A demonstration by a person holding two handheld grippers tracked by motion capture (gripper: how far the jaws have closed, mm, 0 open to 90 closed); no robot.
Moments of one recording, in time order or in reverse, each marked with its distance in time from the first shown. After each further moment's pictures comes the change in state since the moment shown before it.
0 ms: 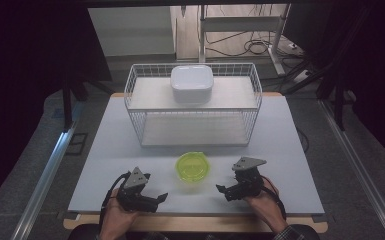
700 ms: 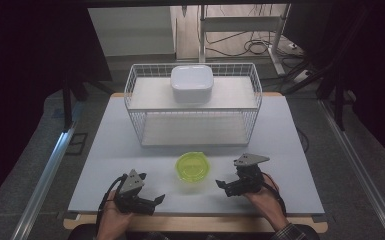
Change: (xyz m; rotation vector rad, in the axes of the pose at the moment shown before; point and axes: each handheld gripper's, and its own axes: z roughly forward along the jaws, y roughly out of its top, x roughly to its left) left arm 0.006 -0.011 0.001 -0.060 0.016 0.028; right arm -0.008 0.006 0.000 -0.064 0.011 0.038
